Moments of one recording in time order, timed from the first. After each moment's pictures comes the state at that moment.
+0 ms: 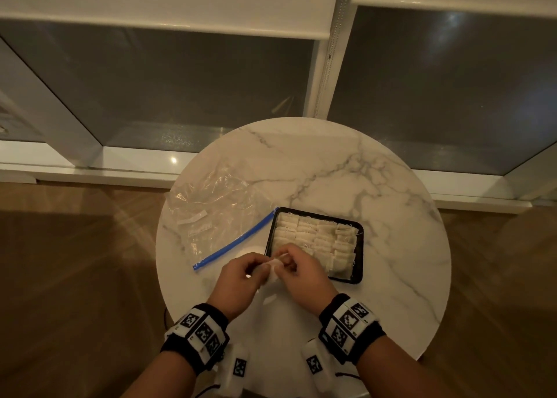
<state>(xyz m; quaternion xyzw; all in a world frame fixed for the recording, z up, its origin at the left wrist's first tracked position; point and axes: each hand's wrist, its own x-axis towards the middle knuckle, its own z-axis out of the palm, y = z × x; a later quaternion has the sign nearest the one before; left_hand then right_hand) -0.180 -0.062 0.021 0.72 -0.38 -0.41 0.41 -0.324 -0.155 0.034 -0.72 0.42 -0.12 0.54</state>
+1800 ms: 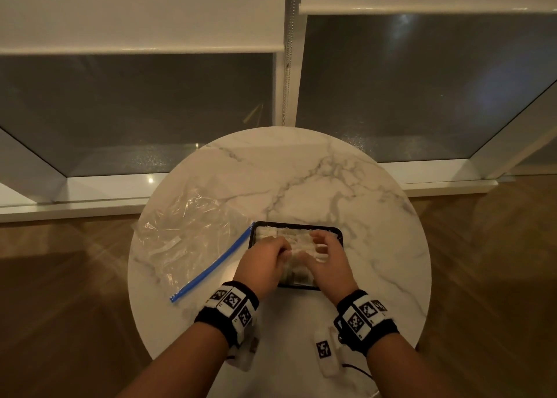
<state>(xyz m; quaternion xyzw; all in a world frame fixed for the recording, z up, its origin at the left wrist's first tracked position) -0.214 -0.163 0.038 0.72 -0.60 -0.27 0.22 -0.372 -0.212 0.018 -0.58 0.56 -0.28 0.52</state>
